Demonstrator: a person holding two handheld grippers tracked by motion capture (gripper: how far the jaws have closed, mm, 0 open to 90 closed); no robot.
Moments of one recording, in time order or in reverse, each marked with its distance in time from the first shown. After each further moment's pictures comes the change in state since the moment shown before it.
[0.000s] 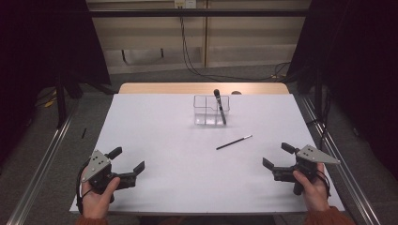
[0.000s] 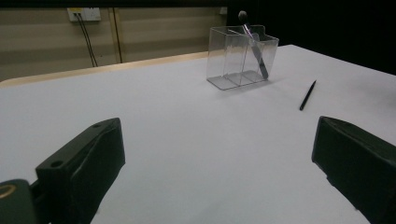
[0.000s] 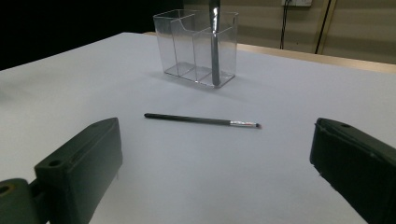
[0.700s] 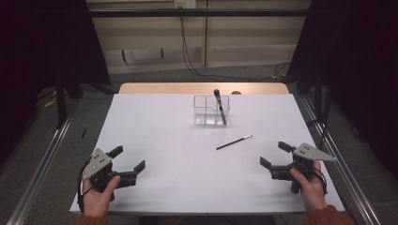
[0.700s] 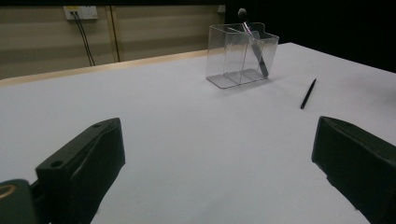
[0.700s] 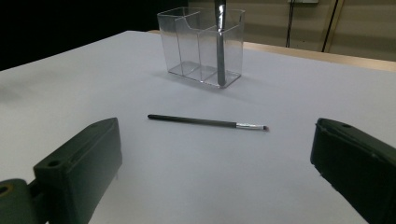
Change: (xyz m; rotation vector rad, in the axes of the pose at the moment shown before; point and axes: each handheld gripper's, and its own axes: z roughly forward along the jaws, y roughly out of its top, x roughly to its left) left arm 0.001 -0.001 0.004 0.007 -0.010 0.001; right arm 0.001 0.002 0.010 0.007 0.020 0.001
